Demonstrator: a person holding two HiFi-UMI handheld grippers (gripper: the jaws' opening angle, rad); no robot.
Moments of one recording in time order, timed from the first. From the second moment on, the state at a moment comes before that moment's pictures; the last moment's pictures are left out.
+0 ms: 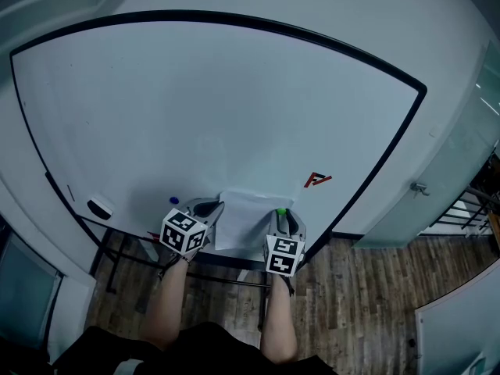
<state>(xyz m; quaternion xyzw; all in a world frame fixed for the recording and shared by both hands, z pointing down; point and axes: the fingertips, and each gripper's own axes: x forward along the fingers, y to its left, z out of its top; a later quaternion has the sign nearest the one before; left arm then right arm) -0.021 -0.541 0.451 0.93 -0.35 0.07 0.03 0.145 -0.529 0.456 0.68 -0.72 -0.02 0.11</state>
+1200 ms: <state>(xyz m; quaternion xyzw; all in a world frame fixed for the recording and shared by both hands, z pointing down) -0.082 -0.537 0.460 0.91 -0.41 0.07 0.05 0.140 -0.528 0.465 0.69 -0.71 -0.02 0.13</state>
